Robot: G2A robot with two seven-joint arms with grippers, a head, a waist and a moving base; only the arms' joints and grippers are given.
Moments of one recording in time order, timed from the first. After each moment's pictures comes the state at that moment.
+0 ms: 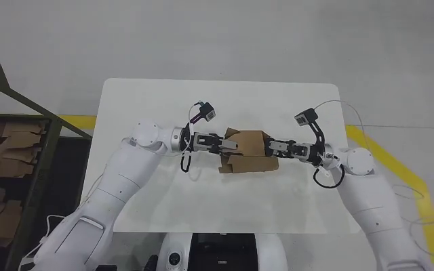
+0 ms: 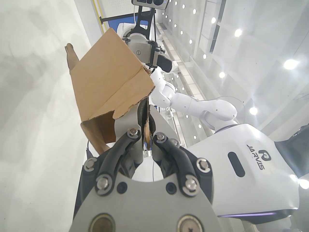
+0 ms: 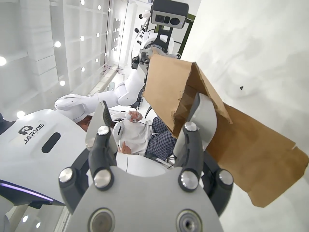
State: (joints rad) left arm 0.92 -1.19 -1.00 -1.20 -0.55 -0.34 -1.31; right arm -1.09 -1.09 1.20 -1.26 0.56 -0.51 1.31
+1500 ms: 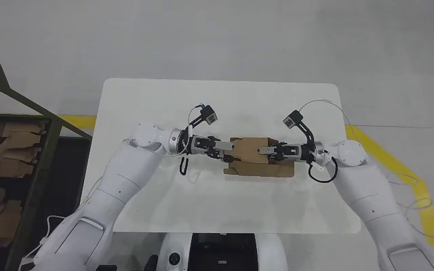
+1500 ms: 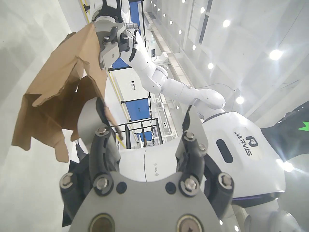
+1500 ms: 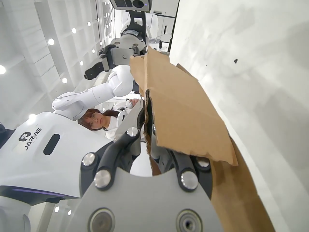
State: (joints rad) left arm 0.93 -1.19 -1.00 -1.20 -0.64 -0.35 -1.40; right arm -0.96 -1.07 1.02 -1.11 0.60 -0.48 1.34
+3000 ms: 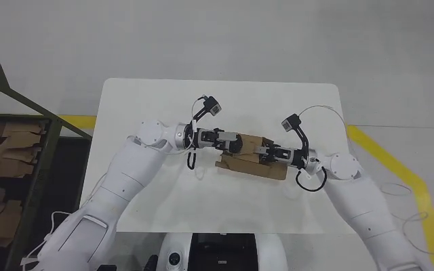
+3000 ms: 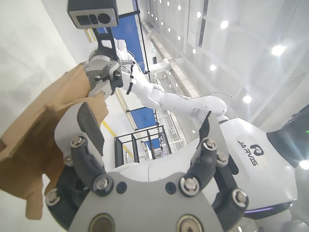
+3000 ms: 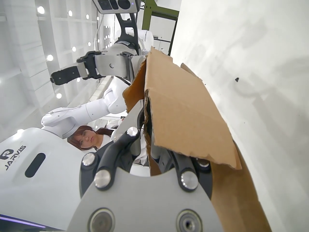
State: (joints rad) left arm 0.92 -1.21 -1.00 -1.24 -0.62 -0.40 -1.26; right arm -1.11 -1.06 1.07 -1.31 0.49 -0.46 1.08
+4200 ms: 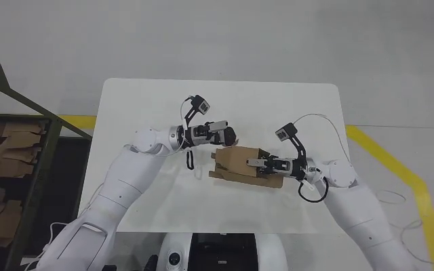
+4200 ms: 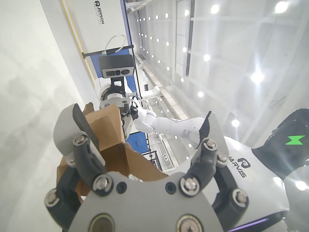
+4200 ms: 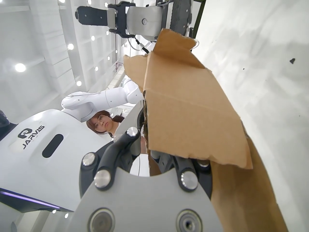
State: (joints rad) left arm 0.98 -1.21 -1.05 -1.22 -0.66 -0.40 -1.18; right arm -1.18 -1.07 1.07 -1.39 0.59 -0.46 1.19
